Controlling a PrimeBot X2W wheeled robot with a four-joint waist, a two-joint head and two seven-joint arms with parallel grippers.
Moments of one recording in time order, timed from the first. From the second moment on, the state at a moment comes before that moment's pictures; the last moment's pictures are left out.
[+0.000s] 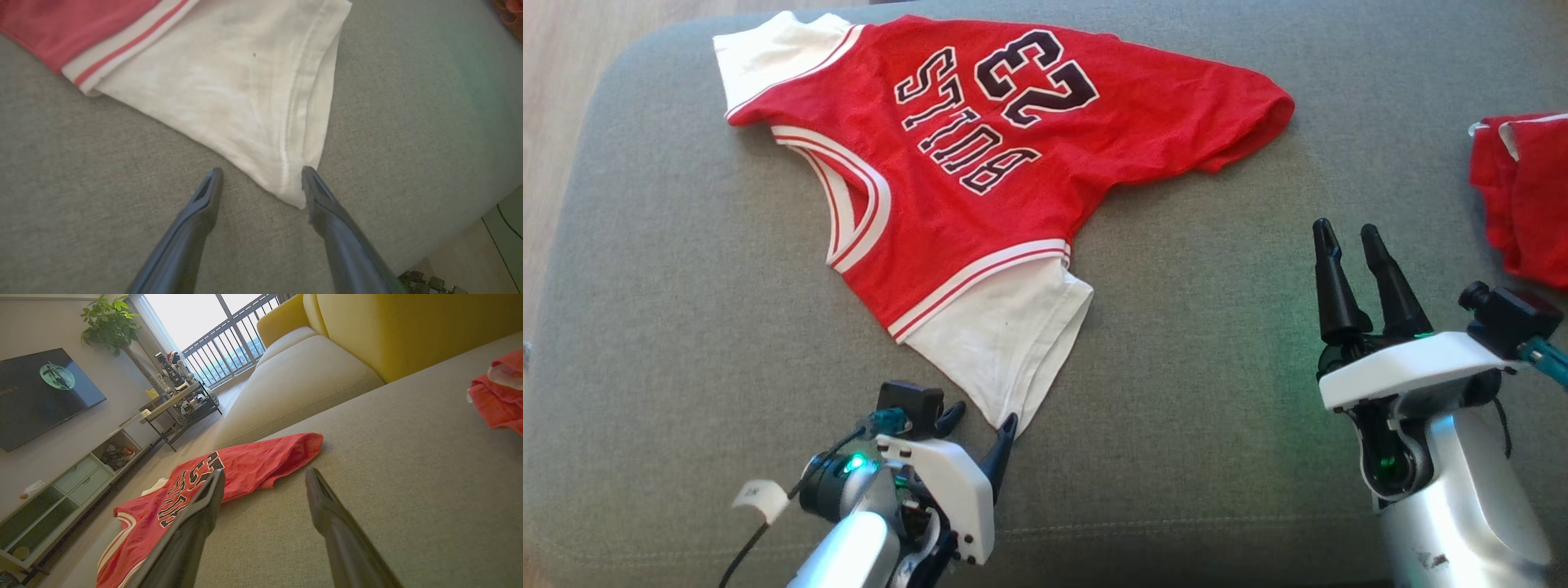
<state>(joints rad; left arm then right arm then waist) -0.18 0.10 -0.56 0.35 -0.40 0.04 0.16 -0.30 -0.05 -0.01 0.38 0.54 0.13 -0.20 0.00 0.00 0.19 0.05</state>
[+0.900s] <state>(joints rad) -0.24 0.12 -0.49 0.39 -0.48 0.04 0.08 -0.32 -0.05 -0.02 0.41 0.55 0.13 -0.21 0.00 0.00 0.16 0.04</state>
